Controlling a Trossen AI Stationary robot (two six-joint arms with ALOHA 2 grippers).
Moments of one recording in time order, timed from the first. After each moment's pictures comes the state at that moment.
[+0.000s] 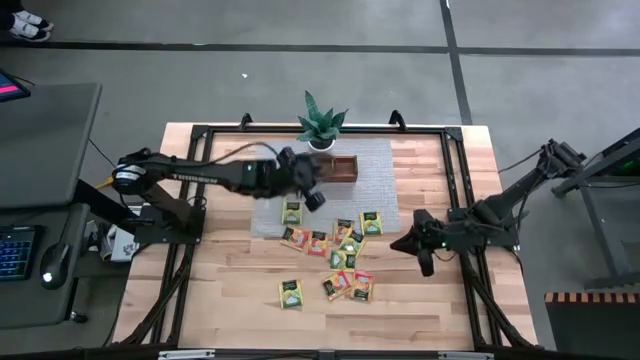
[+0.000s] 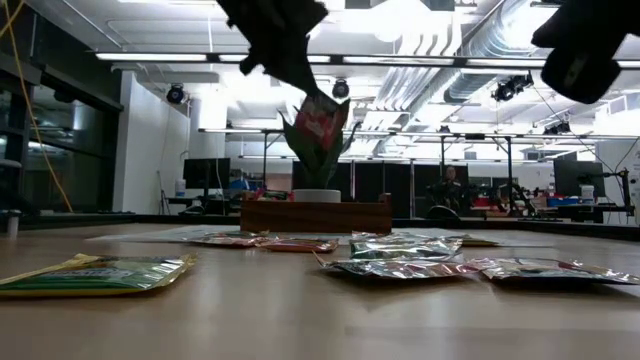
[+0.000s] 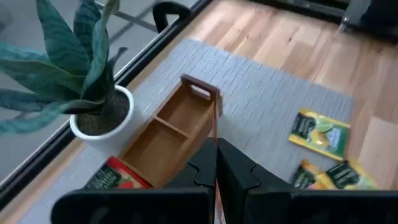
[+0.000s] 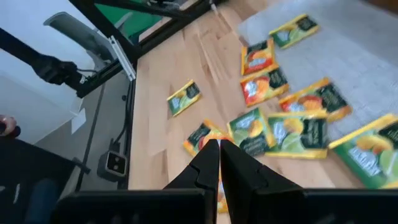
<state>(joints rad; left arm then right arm) 0.03 1.54 1.28 -0.44 -0.50 -0.29 0.59 0.84 0.50 -0.14 0.43 0.85</state>
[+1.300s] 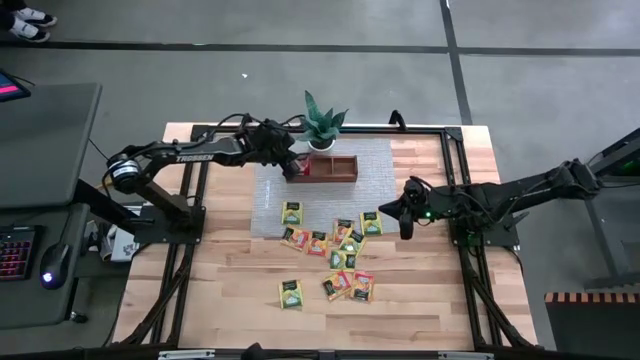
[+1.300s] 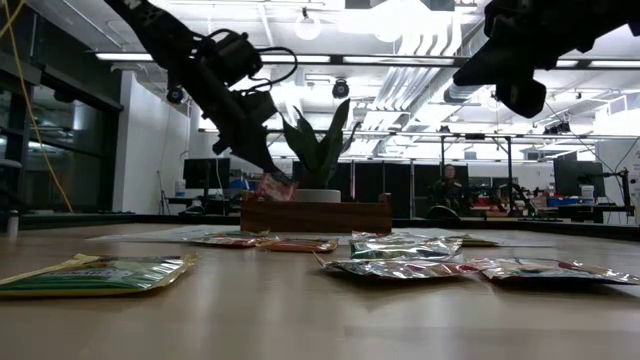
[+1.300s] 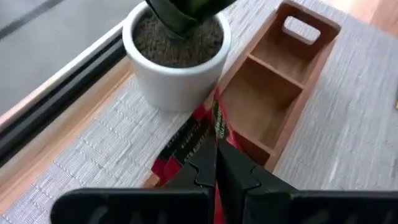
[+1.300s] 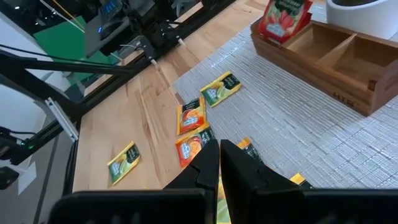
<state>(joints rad) 0.53 1.49 0.90 -0.12 0.00 -0.11 0.16 0.83 0.50 -0.10 0.28 0.70</state>
